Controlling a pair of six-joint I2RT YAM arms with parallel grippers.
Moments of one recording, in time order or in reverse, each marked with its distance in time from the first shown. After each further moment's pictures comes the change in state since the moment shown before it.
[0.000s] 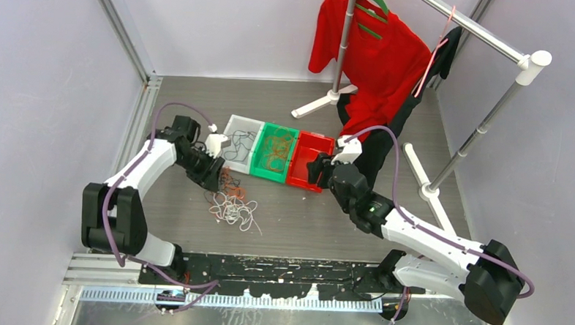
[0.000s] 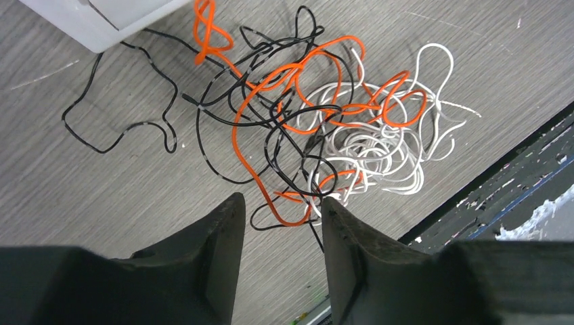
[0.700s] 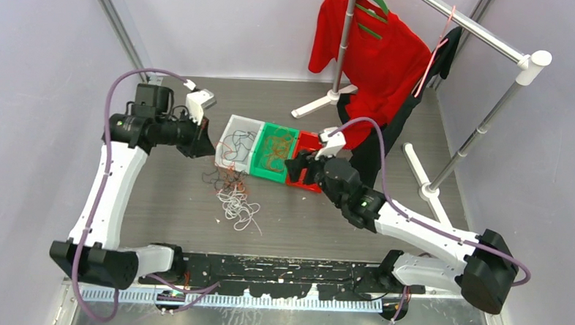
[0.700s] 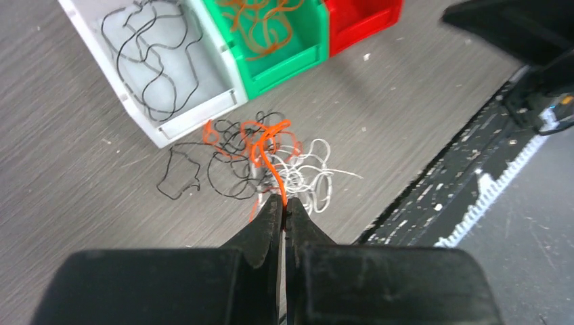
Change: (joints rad) left arm -0.013 -0.195 0.388 -0.186 0.146 -0.138; right arm 0.058 0.056 0.095 0.038 -0.099 -0.036
